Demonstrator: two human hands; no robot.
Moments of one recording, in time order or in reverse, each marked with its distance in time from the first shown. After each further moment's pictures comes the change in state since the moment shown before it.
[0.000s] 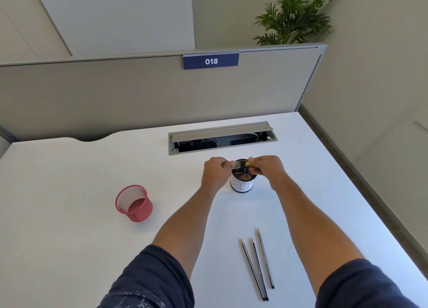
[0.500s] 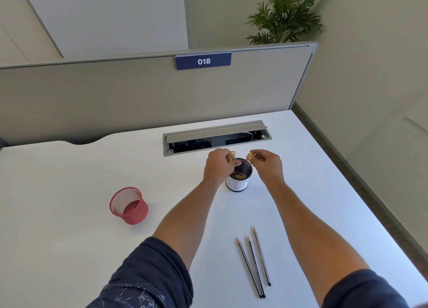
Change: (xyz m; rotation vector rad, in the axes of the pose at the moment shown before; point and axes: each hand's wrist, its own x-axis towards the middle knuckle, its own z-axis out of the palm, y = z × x) left_hand 0.009 0.024 0.010 0.115 -0.010 0.099; right_hand -0.013 0.009 -0.005 -0.193 0.190 -0.282
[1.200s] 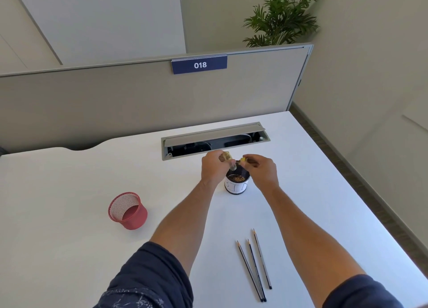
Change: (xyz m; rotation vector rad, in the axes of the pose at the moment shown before) left_hand 0.006 0.001 -0.002 -0.137 -0.002 -0.114; right_hand -0.008 0.002 0.006 -0.053 -0.099 -0.074
